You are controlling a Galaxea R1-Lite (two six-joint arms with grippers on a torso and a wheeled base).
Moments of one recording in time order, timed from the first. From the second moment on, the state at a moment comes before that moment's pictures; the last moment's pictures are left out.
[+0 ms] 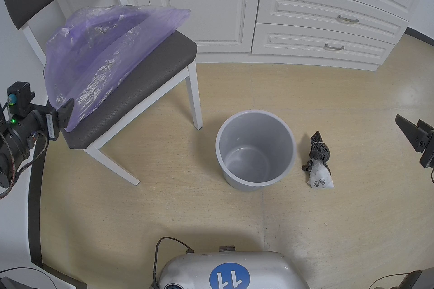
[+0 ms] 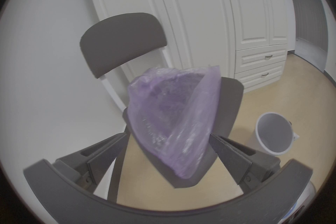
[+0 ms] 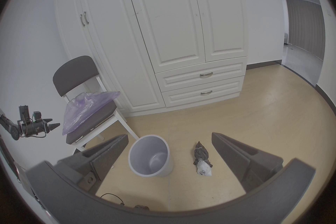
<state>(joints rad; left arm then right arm) -0.18 1.27 -0.61 -0.63 0.31 0.24 0.42 0.93 -0.50 -0.45 -0.30 0.18</state>
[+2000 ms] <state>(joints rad) -0.25 1.47 -0.70 -0.63 0.49 0.45 0.42 0.85 -0.51 -0.43 -0.31 0.12</state>
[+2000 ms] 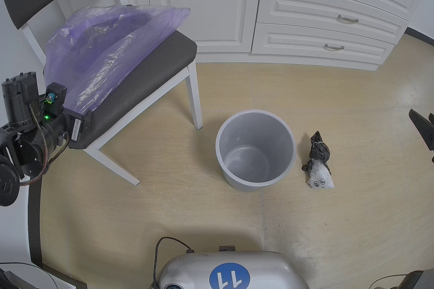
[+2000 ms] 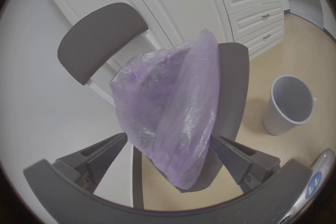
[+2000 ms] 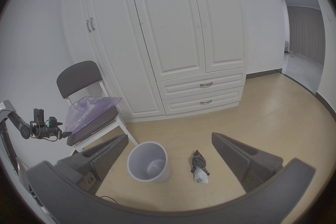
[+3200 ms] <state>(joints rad) -0.21 1.42 -0.71 -0.63 0.46 0.49 0.42 0.84 -0.52 -0.44 -0.30 0.12</state>
